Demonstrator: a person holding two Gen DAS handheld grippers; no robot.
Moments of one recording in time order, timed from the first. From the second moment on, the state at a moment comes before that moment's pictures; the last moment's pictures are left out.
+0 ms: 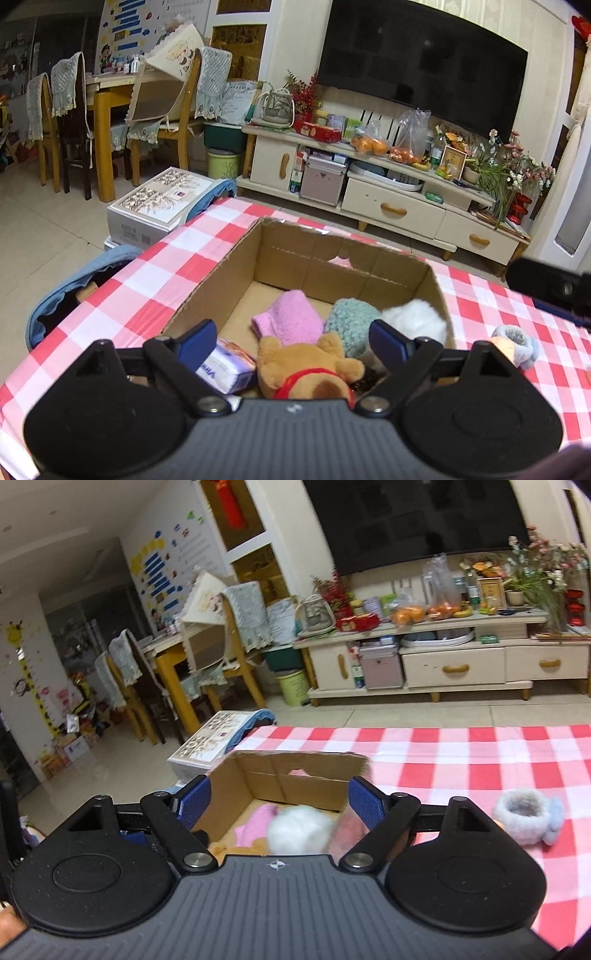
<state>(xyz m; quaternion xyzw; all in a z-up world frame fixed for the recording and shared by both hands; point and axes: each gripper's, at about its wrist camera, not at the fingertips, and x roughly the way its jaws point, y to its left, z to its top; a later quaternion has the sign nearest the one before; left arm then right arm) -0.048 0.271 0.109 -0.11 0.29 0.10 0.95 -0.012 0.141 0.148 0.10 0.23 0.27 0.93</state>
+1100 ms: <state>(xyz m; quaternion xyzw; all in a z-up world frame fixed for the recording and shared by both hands) -0.138 0.119 0.175 -0.05 0.23 0.00 0.97 -0.158 -0.008 0.170 0.10 0.19 0.12 0.97</state>
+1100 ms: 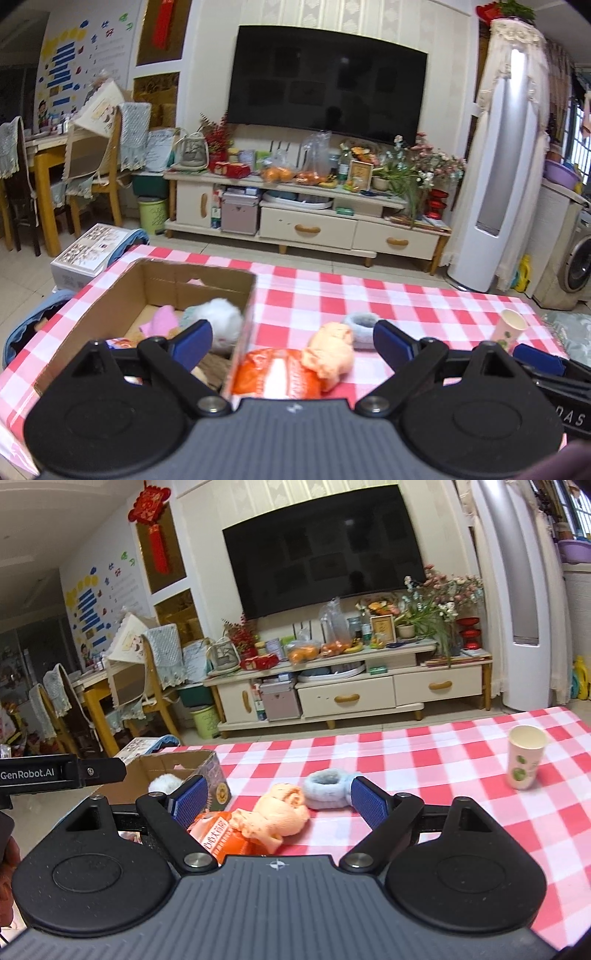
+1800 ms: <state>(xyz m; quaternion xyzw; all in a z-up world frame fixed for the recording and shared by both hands) -0.208 0.048 0.198 0.01 0.20 -0.04 0.98 -0.252 -0.067 0.179 0.11 0.14 0.10 0.98</state>
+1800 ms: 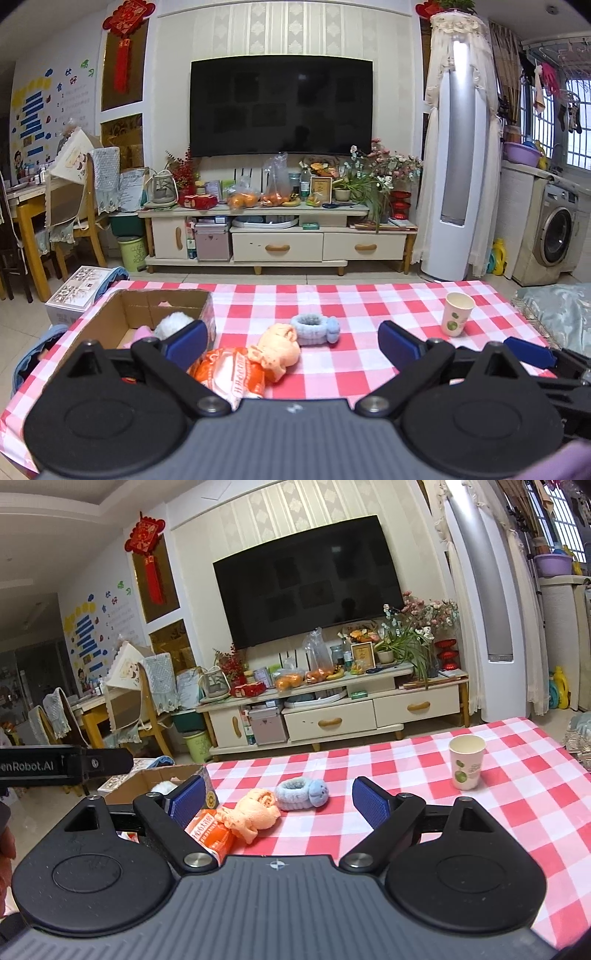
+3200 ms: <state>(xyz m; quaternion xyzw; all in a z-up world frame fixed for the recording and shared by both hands) 0.017 0.043 0.049 0.13 0.33 -0.08 0.93 0.009 0.003 0.098 0.10 0.24 0.20 0.94</state>
